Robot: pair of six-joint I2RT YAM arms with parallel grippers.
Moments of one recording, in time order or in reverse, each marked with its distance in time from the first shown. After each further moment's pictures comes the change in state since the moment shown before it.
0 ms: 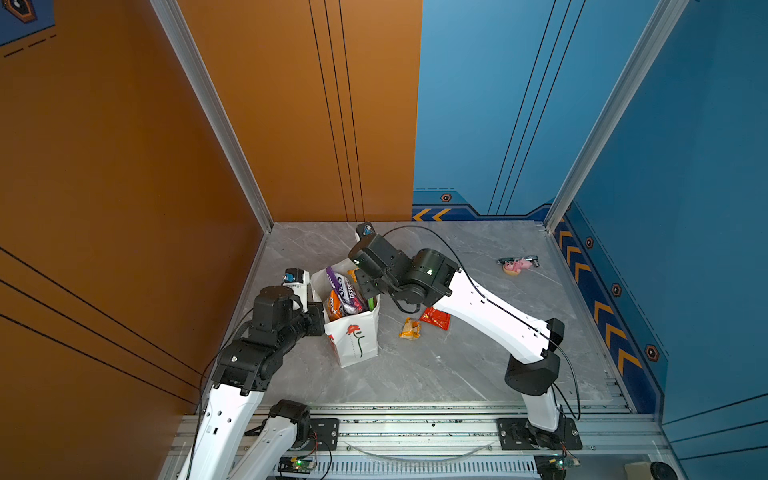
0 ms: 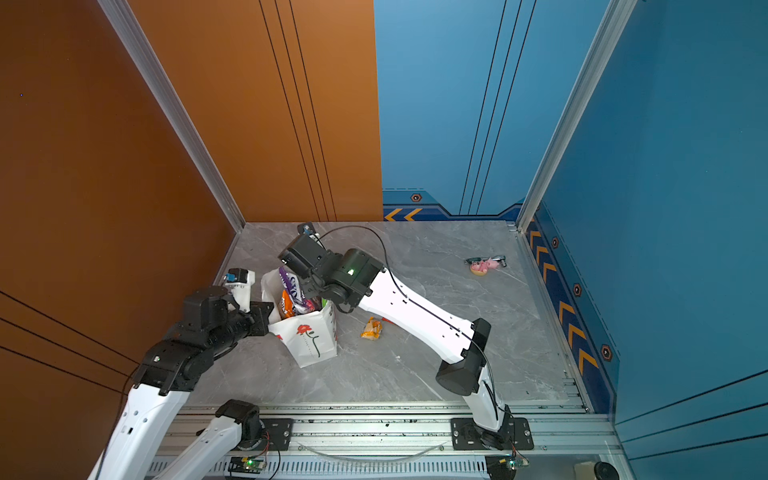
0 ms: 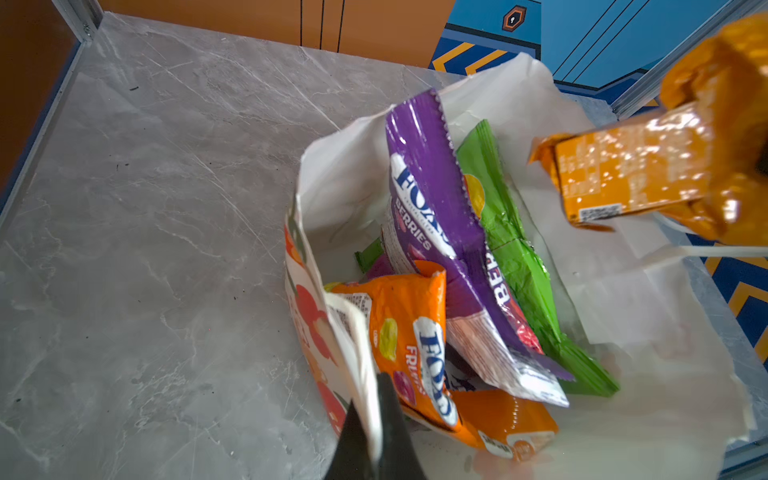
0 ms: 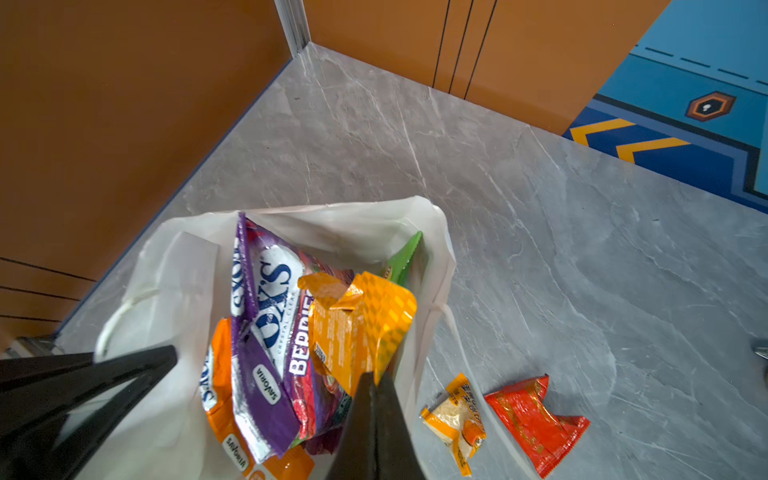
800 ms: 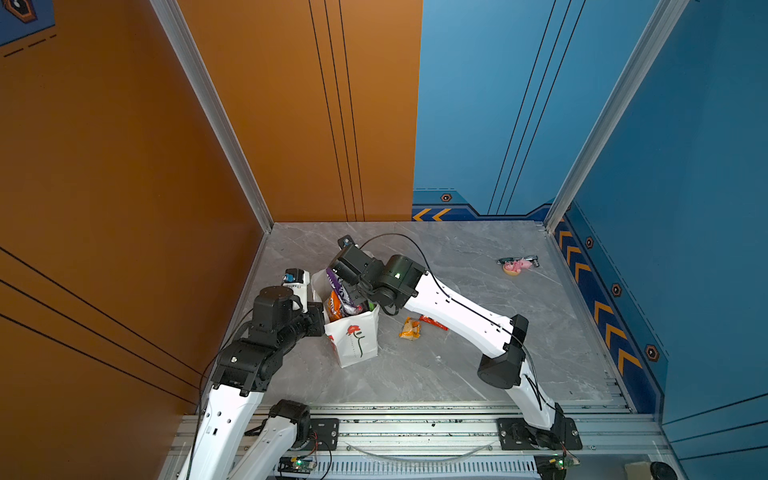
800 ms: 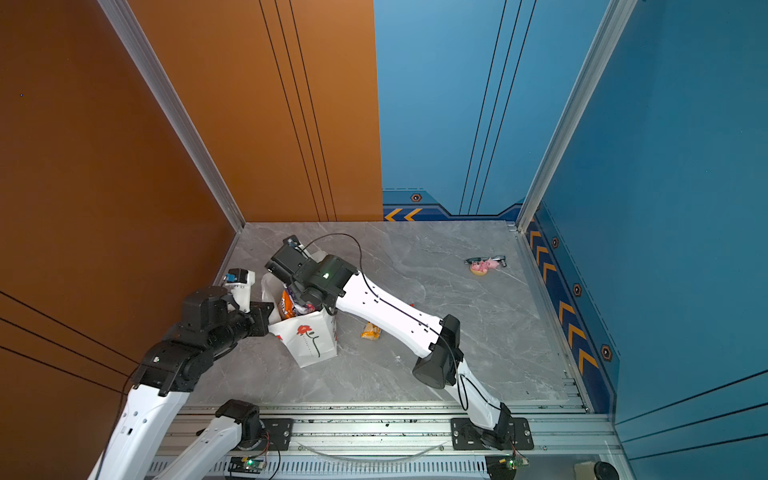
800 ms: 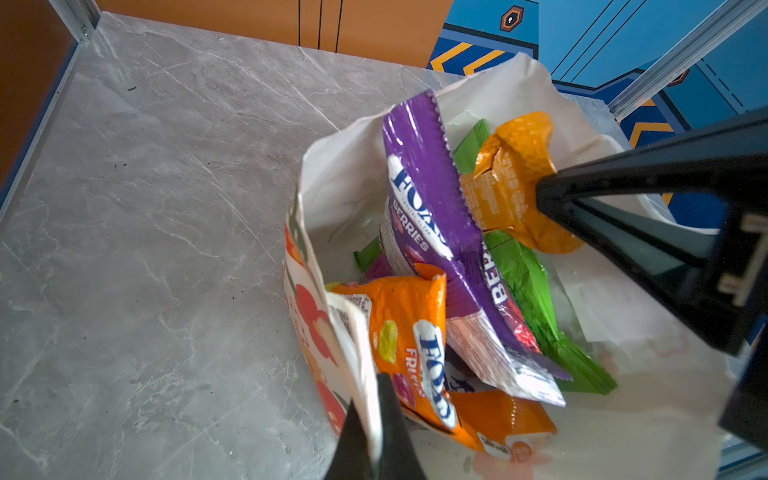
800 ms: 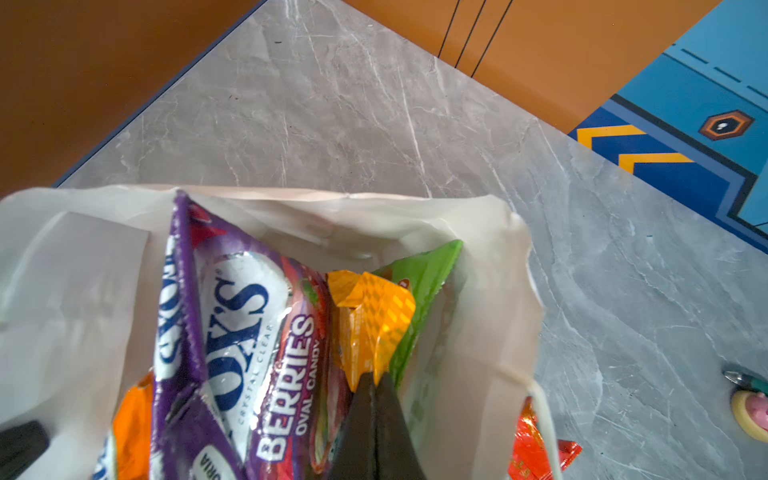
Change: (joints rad) left arm -0.001 -0.002 0.000 0.000 0.003 0.000; right arm 0.011 0.193 0.134 -0.022 0.006 -0.093
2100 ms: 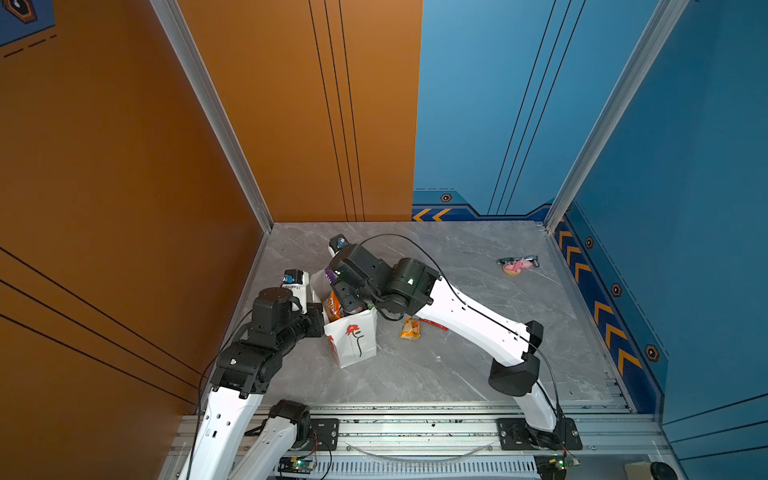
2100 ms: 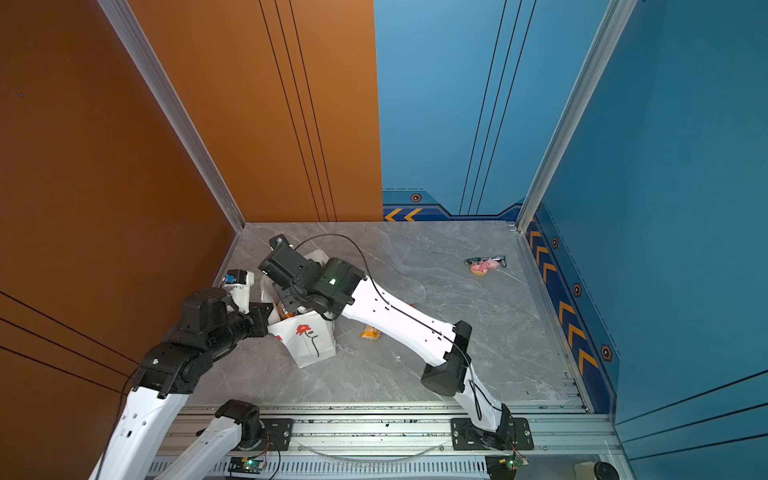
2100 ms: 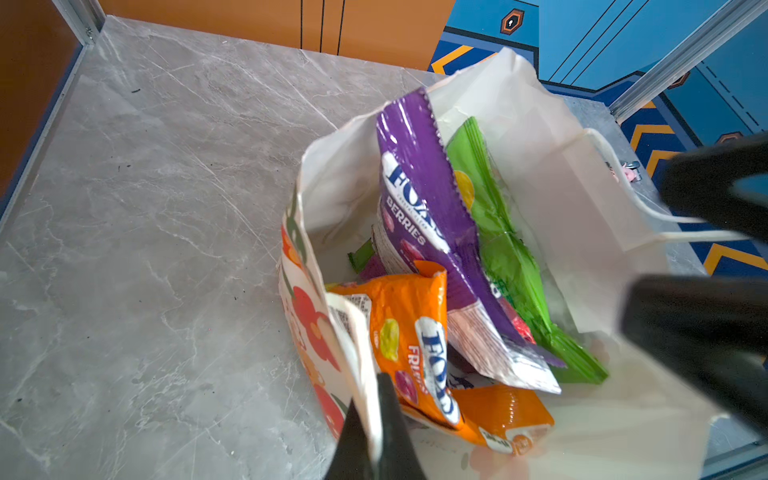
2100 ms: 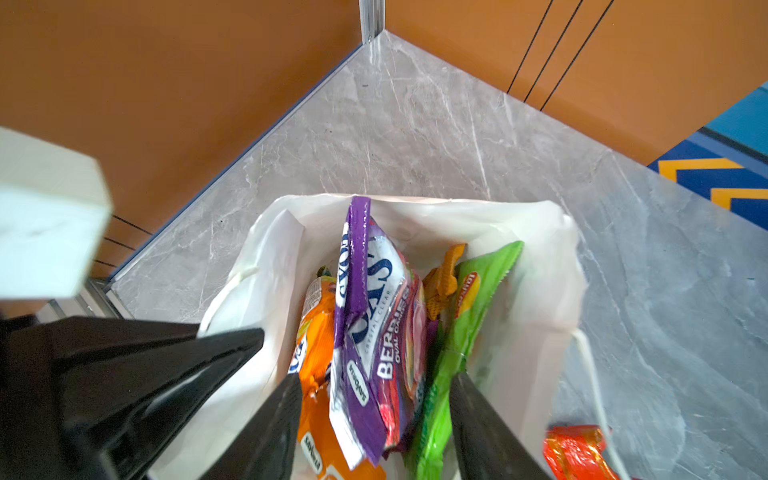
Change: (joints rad) left arm 0.000 -0.011 -0.006 0.000 -0.005 0.000; right arm 0.047 -0.129 -0.035 0.061 -0.092 -0.002
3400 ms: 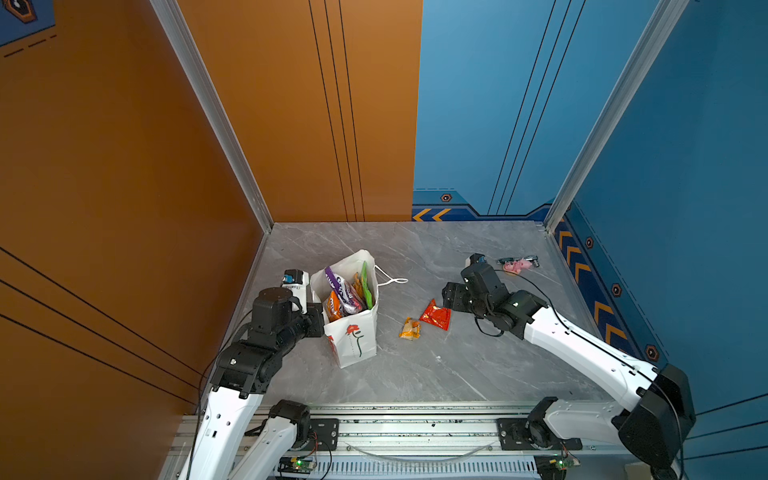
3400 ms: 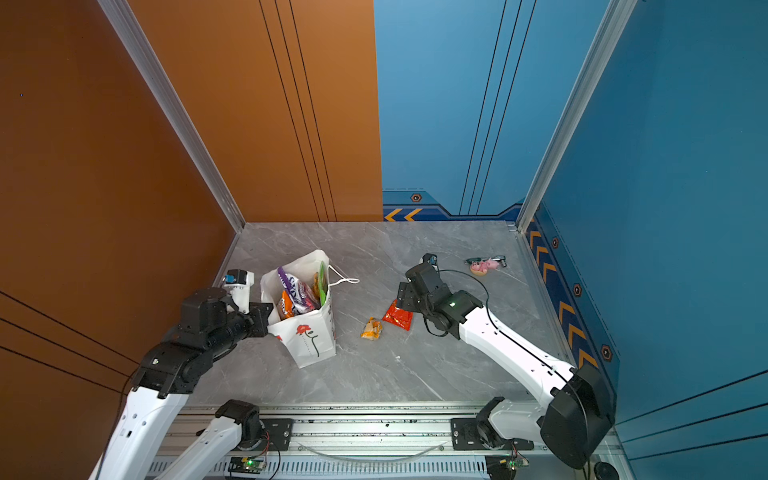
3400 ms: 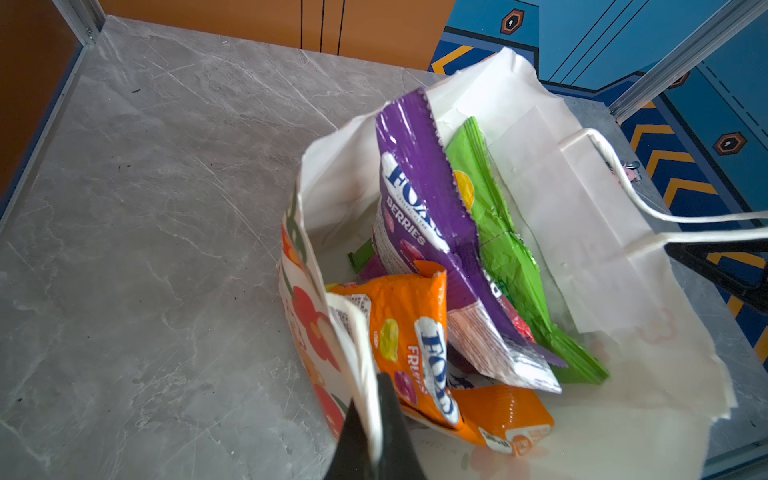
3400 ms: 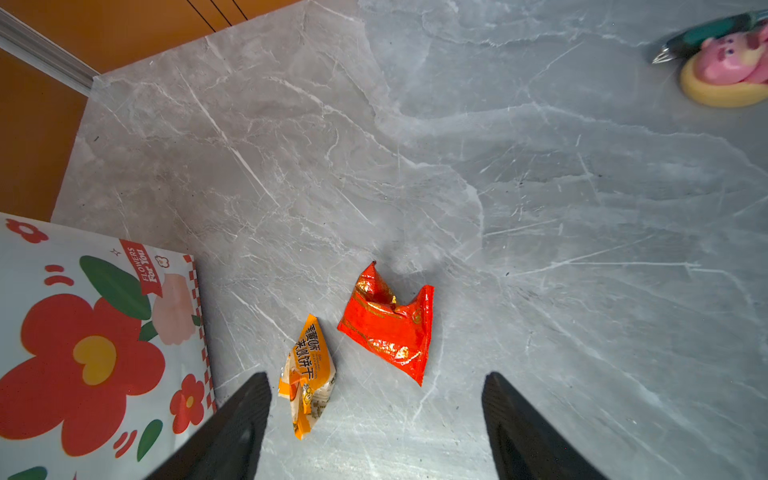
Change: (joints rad) left arm 0.000 0.000 0.000 0.000 0.000 0.000; right arm -0.514 -0.792 -1.468 0.595 -0.168 0.307
